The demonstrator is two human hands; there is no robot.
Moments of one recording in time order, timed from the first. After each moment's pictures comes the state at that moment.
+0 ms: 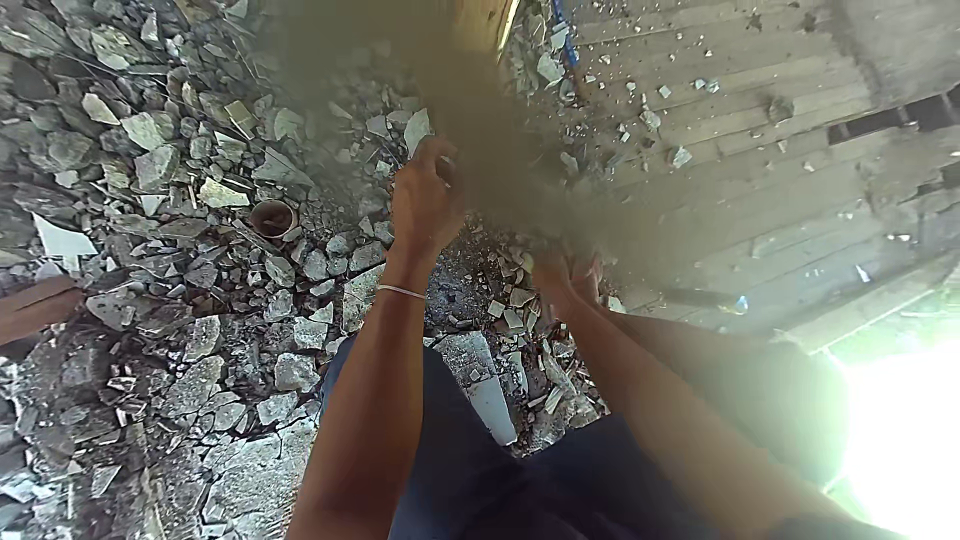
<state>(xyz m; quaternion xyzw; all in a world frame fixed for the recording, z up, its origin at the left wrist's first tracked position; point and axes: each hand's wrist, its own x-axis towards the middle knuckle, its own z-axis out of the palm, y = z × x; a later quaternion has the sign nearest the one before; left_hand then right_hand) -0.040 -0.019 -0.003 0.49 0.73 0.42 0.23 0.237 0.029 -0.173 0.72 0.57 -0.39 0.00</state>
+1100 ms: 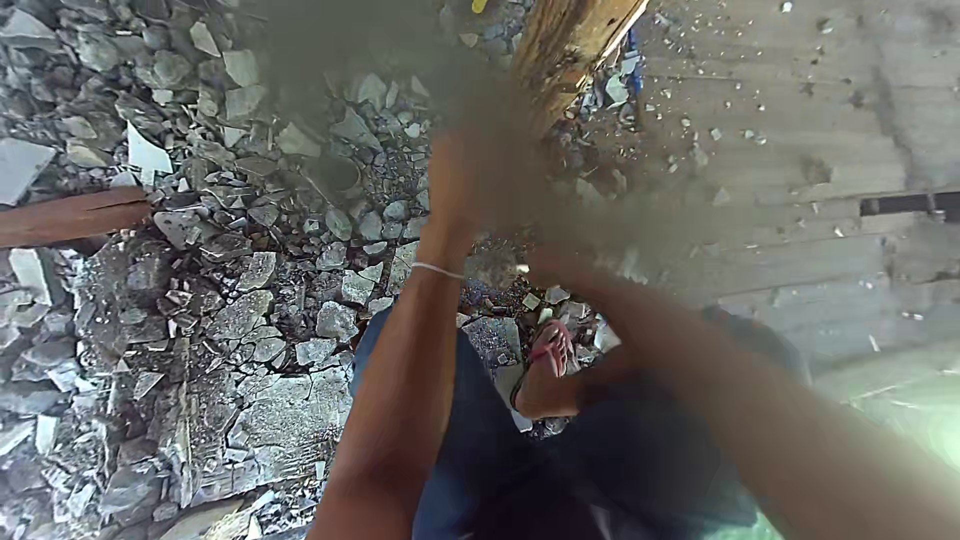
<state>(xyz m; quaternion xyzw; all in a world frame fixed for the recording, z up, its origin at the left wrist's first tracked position) -0.126 -0.096 -0.011 0.49 0.67 0.55 0.11 0.114 -0.015 -0.129 0.35 0.81 -0.17 0.43</state>
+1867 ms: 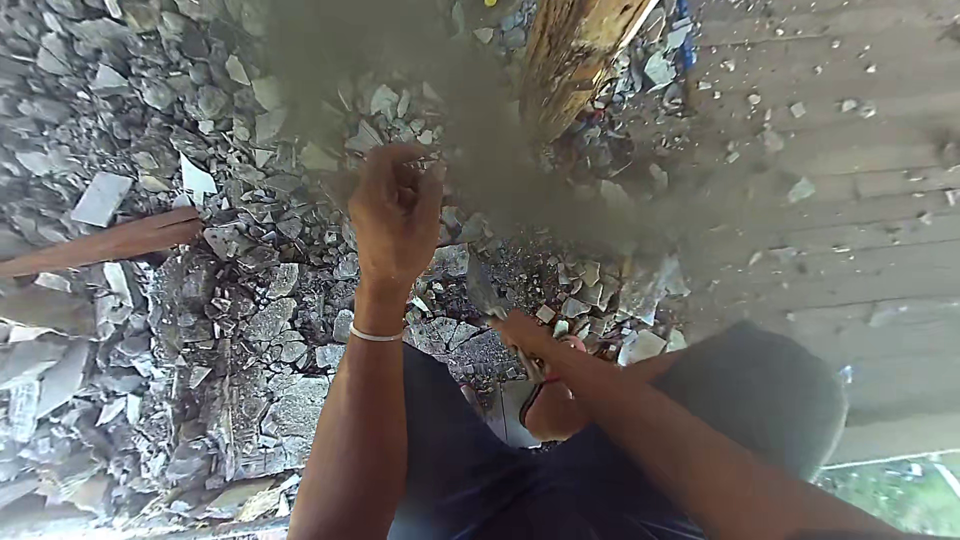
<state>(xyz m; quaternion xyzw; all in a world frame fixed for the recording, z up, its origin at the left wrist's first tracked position) -0.122 -0.128 0.026 0.41 0.72 0.55 0.12 0.143 -0.102 -0.219 0.53 0.55 -0.58 0.28</state>
